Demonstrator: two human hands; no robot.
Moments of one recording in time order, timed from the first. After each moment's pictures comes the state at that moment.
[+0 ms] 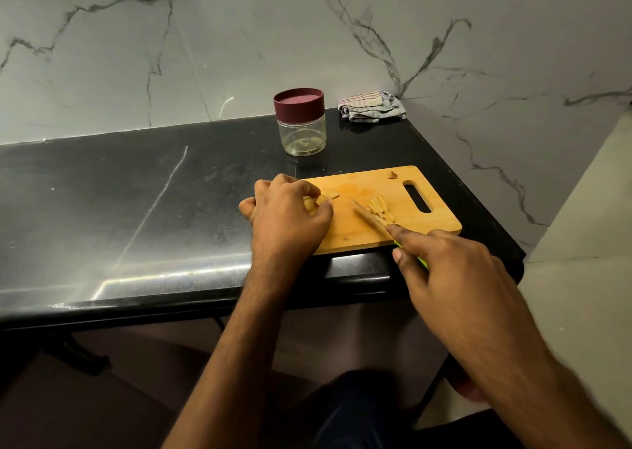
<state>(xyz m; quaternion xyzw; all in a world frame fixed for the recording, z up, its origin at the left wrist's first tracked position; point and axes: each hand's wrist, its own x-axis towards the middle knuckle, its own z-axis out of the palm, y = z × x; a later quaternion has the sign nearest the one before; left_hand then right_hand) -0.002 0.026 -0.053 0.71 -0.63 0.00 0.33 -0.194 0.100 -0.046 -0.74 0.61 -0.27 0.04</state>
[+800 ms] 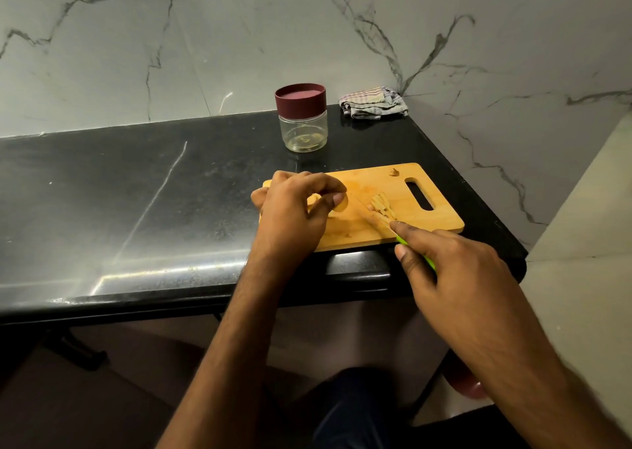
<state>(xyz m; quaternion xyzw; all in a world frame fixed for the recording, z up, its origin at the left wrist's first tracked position) 0.003 0.030 -0.054 0.57 -0.70 -0.06 0.42 -0.198 0.102 -0.052 -0.75 0.59 -0.30 0.07</state>
